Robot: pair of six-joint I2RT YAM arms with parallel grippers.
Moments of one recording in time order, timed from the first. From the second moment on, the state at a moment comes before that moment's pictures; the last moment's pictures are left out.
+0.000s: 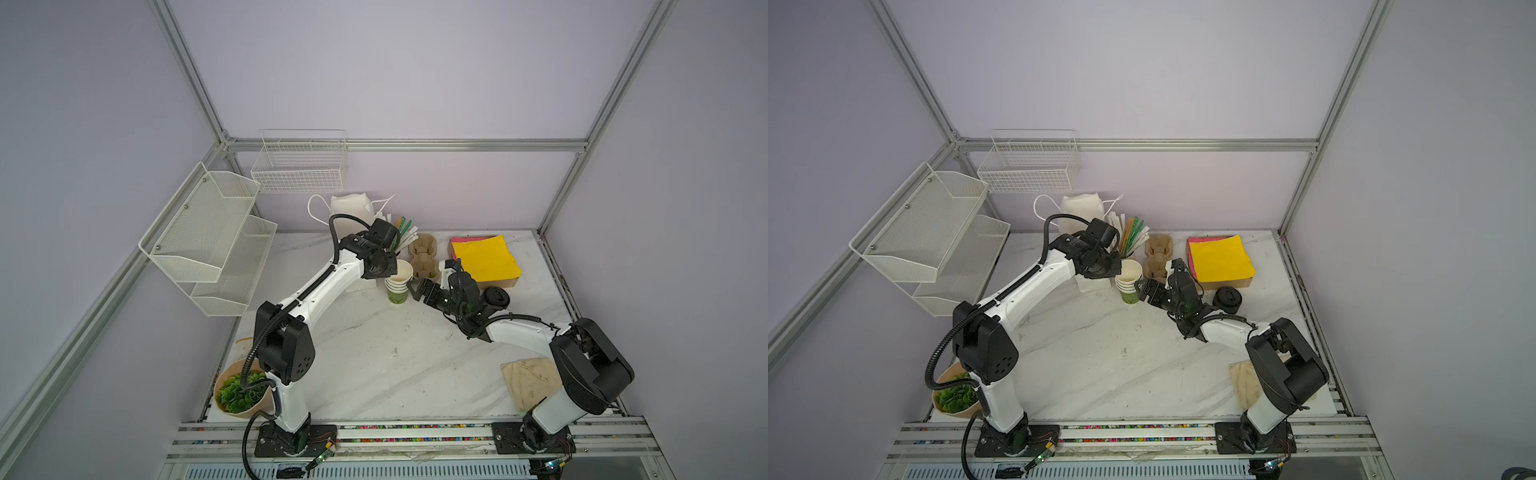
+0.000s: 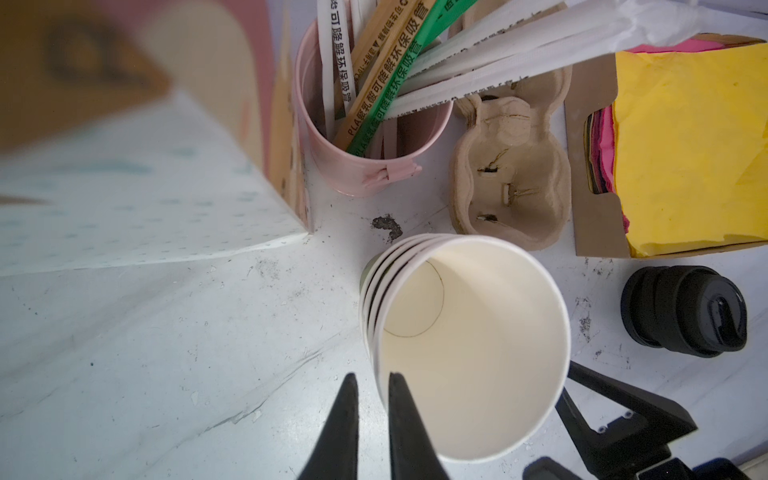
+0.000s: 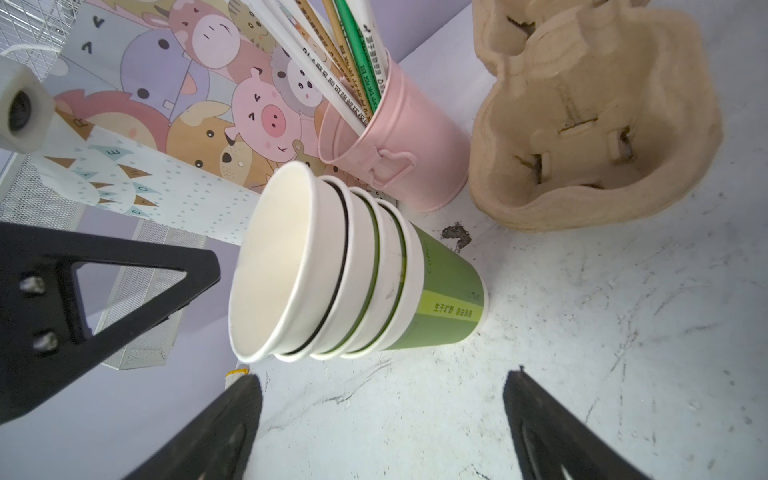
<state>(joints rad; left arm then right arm) -0.53 1.86 1.79 -0.95 -0.13 -0.55 0.61 1.60 0.83 0.37 -0.15 0.89</state>
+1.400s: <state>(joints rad) -0.56 1.93 1.83 -0.98 -0.18 -0.52 0.61 1.47 0.83 0.33 -0.13 0.86</state>
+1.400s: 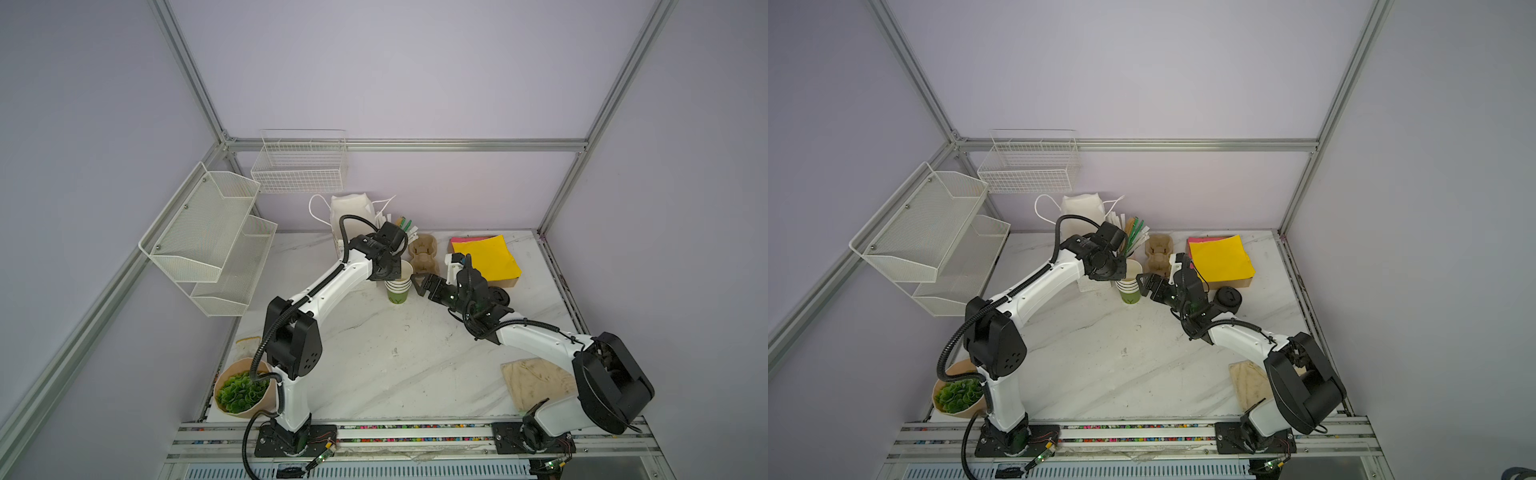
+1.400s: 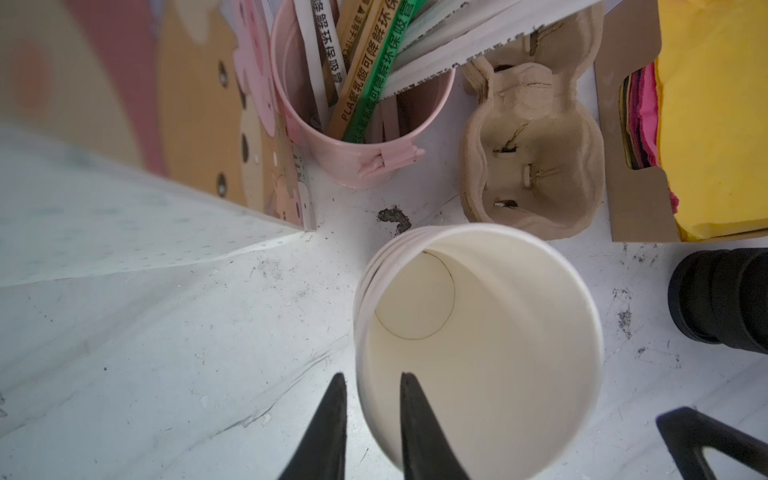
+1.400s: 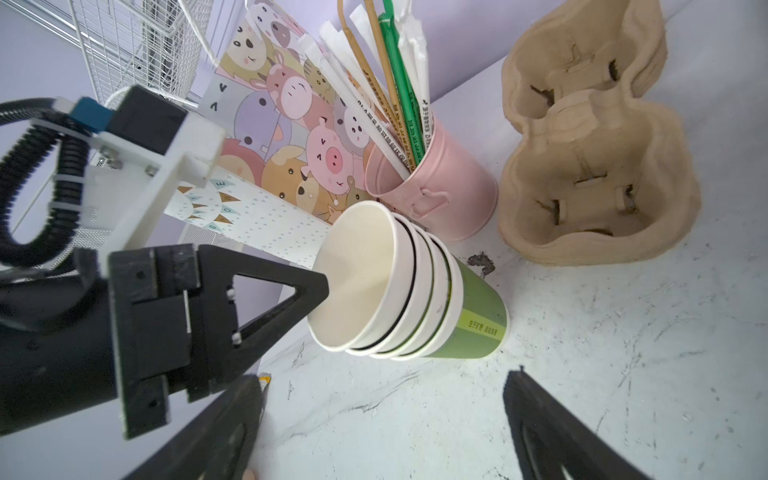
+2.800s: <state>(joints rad) -0.56 1.96 1.91 -1.04 -0.19 -0.51 0.61 1.55 0.79 0.34 -0.13 0.86</state>
